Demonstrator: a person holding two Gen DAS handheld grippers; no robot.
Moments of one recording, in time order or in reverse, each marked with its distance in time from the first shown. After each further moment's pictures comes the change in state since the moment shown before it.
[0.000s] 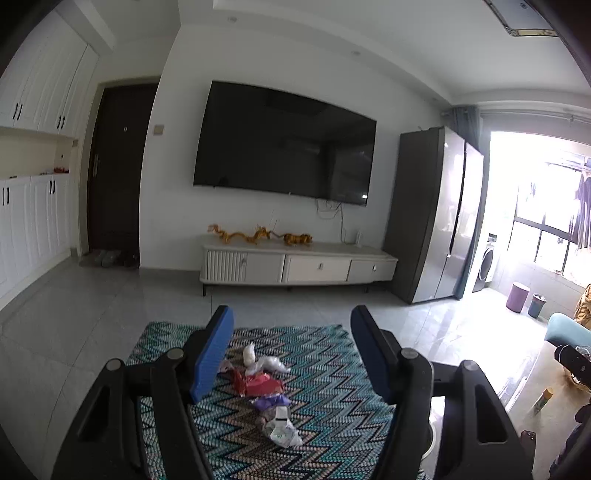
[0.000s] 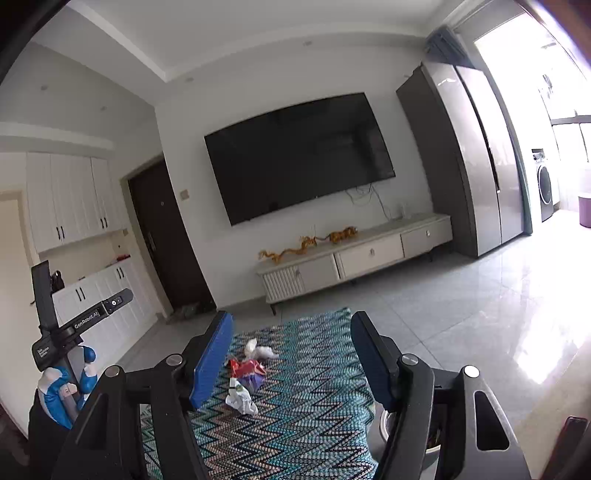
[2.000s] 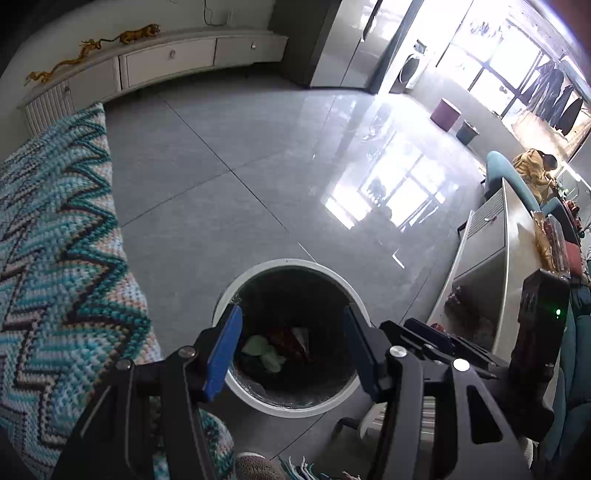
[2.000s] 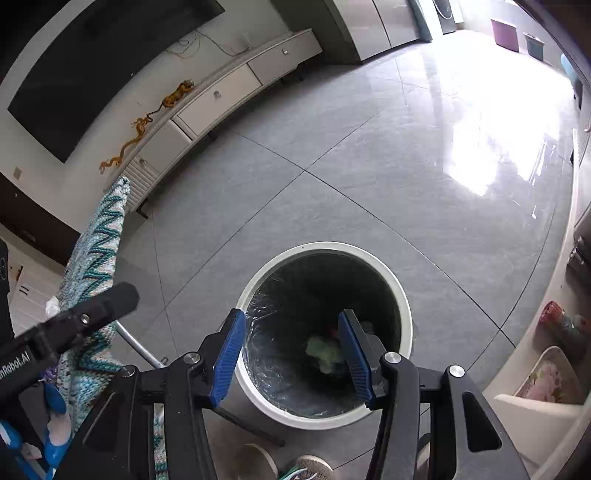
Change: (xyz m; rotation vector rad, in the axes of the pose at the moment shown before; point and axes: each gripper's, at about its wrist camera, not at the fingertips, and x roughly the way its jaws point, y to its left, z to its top) left arm 0.371 -0.284 -0.241 0.191 0.838 -0.402; right arm 0.227 -0.306 -0.167 0.464 0.579 -0.351
